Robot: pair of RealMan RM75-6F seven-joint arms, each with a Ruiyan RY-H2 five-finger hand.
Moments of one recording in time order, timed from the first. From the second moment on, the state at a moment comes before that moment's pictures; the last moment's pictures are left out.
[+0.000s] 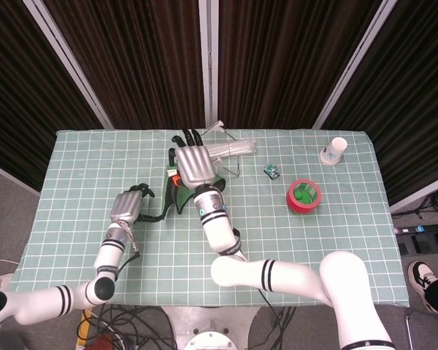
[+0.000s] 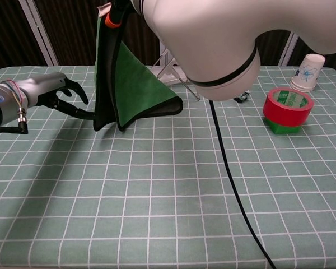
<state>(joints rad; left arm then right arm) -0.74 -1.66 -0.25 -1.40 0.63 0.97 0.42 1.34 -1.93 0.60 -1.22 -0.57 1.09 -0.67</state>
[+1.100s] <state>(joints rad) -0.79 -1.72 -0.26 -1.37 0.54 1.02 0.49 1.36 -1.94 0.61 -1.22 -0.55 1.09 -0.65</state>
